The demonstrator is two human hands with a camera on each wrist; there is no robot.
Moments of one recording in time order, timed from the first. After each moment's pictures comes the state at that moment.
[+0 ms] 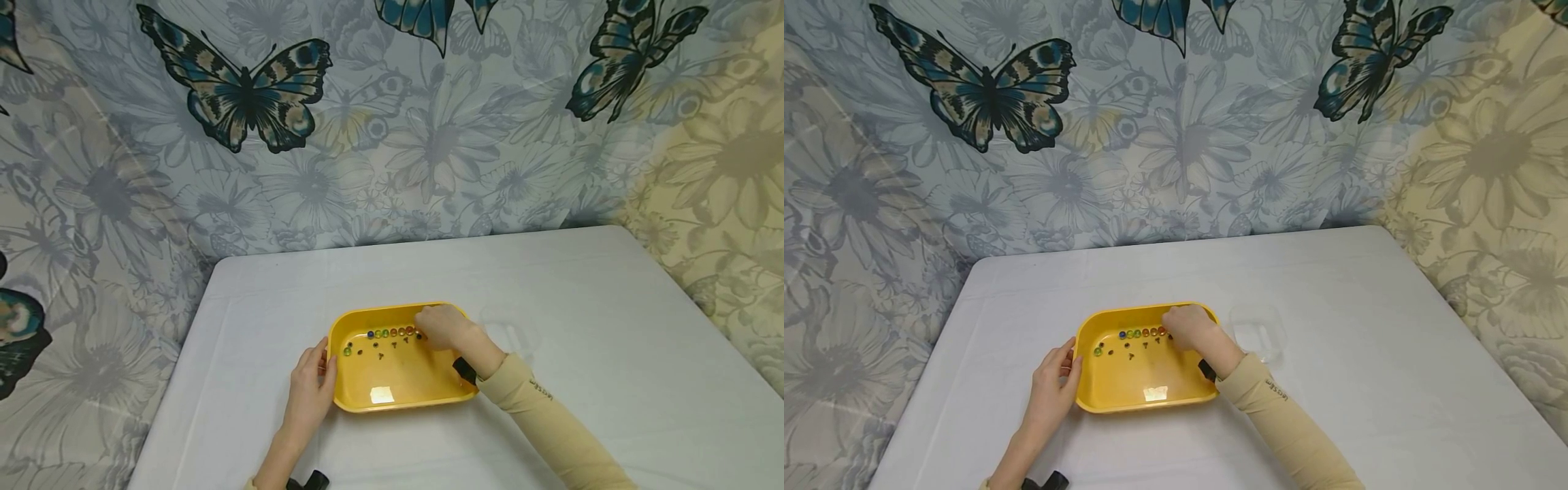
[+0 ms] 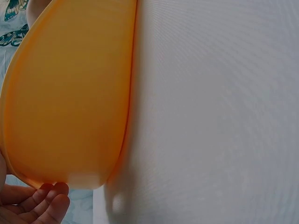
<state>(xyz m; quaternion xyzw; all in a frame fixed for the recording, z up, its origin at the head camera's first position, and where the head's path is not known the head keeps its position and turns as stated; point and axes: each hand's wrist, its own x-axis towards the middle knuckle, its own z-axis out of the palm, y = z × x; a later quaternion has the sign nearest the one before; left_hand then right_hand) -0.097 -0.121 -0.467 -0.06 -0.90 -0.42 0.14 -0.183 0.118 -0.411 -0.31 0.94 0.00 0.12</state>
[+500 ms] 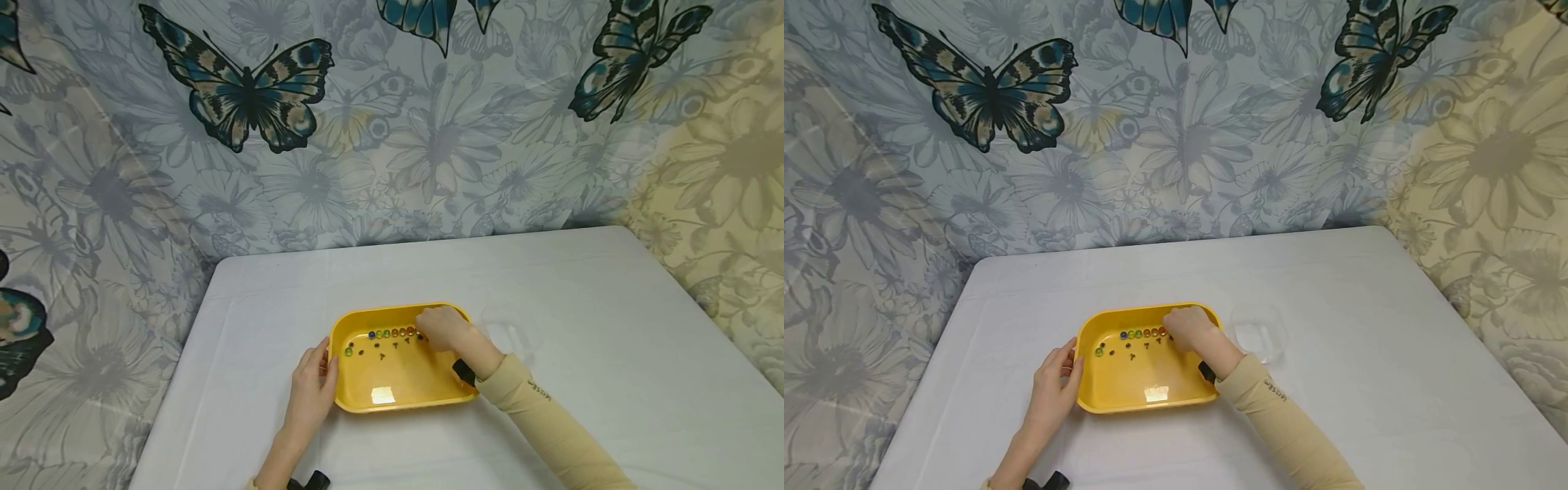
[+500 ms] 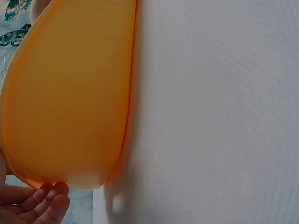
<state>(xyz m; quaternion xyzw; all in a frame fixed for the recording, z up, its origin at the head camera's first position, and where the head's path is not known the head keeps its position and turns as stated) -0.097 -0.121 -0.467 -0.05 -0.90 -0.42 0.13 -0.182 0.118 -0.417 -0.31 0.94 0.03 0.10</state>
